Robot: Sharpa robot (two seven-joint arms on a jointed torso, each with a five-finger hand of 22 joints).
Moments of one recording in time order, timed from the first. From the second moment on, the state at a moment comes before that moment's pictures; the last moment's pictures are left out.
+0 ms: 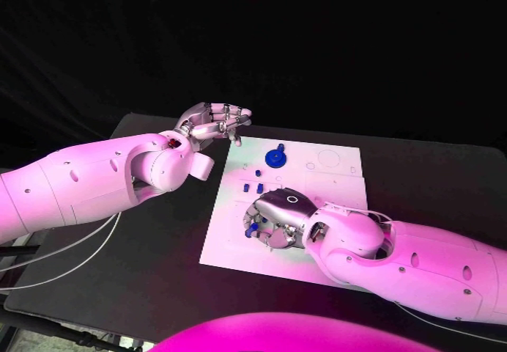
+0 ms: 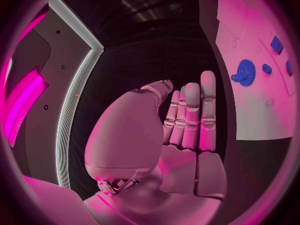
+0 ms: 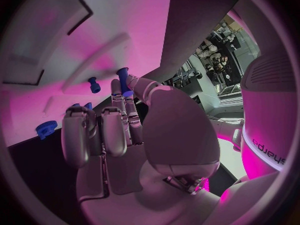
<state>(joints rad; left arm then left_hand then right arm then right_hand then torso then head) 1.20 -0.88 -0.01 1.46 -0.09 -0.21 0.35 1.48 -0.19 0.45 0.19 0.24 0.82 0.20 0.36 0.21 0.89 0.13 0.56 0.13 1.05 0.05 1.18 0.45 0.18 1.06 0.14 0.84 0.58 1.08 -0.60 -0.13 1.71 -1.73 -0.29 -0.18 1.39 -0.16 0.60 0.07 0.09 1.09 0.13 0.18 0.46 1.24 0.08 0.12 0.14 1.47 -0.01 1.39 1.21 0.05 1.47 0.09 1.41 1.31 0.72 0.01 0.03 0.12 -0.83</state>
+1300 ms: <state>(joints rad) 1.20 -0.88 -0.01 1.47 -0.09 -0.21 0.35 1.47 -0.19 0.45 0.19 0.24 0.82 0.20 0.36 0.21 0.89 0.13 0.57 0.13 1.05 0.05 1.18 0.45 0.18 1.06 0.14 0.84 0.58 1.07 -0.62 -0.13 1.73 -1.77 -0.33 -0.20 1.28 -0.26 0.46 0.11 0.14 0.89 0.15 0.08 0.42 1.07 0.10 0.07 0.11 1.47 0.01 1.34 1.13 0.05 1.46 0.11 1.26 1.31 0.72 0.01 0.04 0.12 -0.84</state>
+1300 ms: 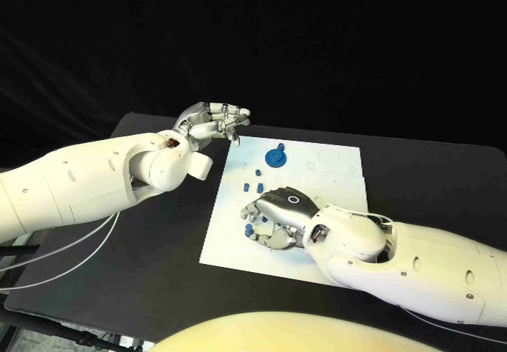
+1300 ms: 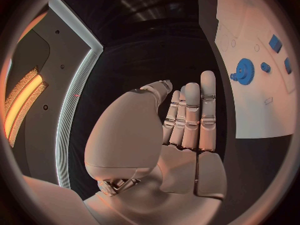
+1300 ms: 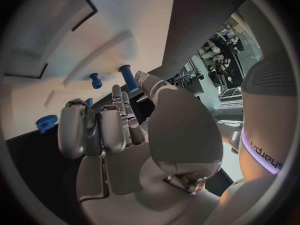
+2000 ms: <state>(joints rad) 1.20 -0.89 -0.02 1.46 -0.09 -0.21 0.35 1.47 -0.19 0.46 0.18 0.24 0.81 0.20 0.36 0.21 0.89 0.13 0.57 0.13 1.05 0.05 1.18 0.45 0.18 1.06 0.14 0.84 0.58 1.19 -1.06 -0.11 1.87 -1.30 -0.45 -0.15 1.26 -0.20 0.33 0.22 0.16 0.99 0.11 0.23 0.51 1.34 0.03 0.99 0.93 1.47 -0.05 1.45 1.28 0.01 1.46 0.06 1.56 1.31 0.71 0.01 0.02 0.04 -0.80</state>
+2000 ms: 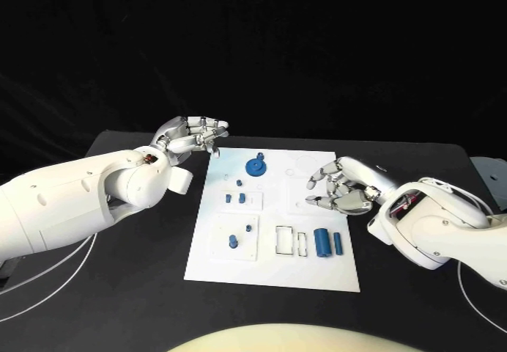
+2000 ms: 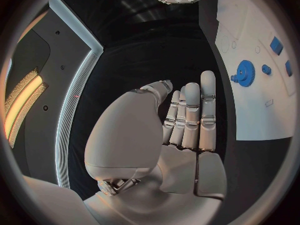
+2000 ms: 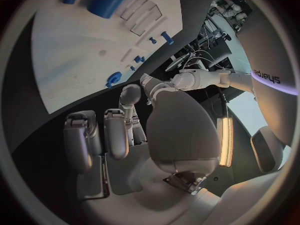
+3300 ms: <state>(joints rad) 1.19 -0.89 -0.03 1.46 -0.09 -0.20 0.35 1.47 -0.19 0.46 0.18 0.24 0.81 0.20 0.36 0.21 0.89 0.13 0.57 0.13 1.05 0.05 1.18 0.45 0.18 1.06 0.14 0.84 0.58 1.07 -1.10 -0.14 1.95 -1.44 -0.35 -0.48 1.15 -0.17 0.15 0.29 0.19 0.94 0.10 0.35 0.61 1.43 0.02 1.36 1.31 1.47 -0.05 1.49 1.31 0.01 1.46 0.06 1.57 1.31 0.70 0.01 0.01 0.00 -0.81</state>
